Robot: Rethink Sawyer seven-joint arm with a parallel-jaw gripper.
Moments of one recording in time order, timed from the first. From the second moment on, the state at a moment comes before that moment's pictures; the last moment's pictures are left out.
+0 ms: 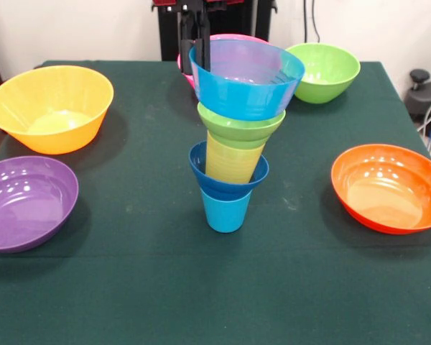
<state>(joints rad) -0.60 -0.93 0.40 1.83 -0.29 0.20 2.20</state>
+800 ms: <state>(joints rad) -0.60 -0.90 0.40 1.84 -0.30 0.17 2.20</state>
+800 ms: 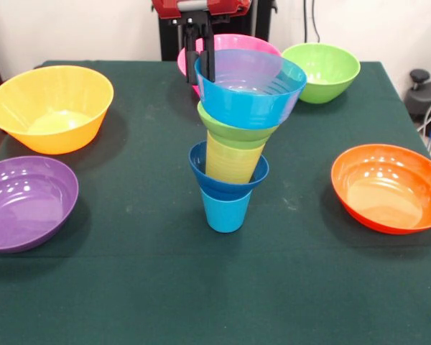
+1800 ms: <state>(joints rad) -0.62 -0.91 0.40 1.92 -0.31 0.13 2.20</state>
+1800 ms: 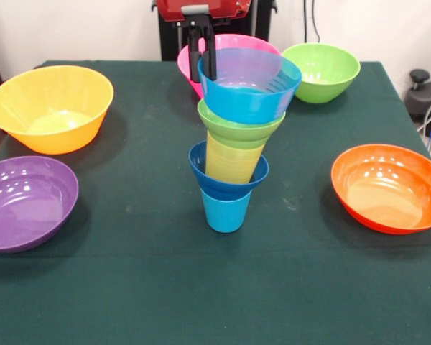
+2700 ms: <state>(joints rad) -0.63 -0.91 0.40 1.95 -0.31 0.09 2.20</state>
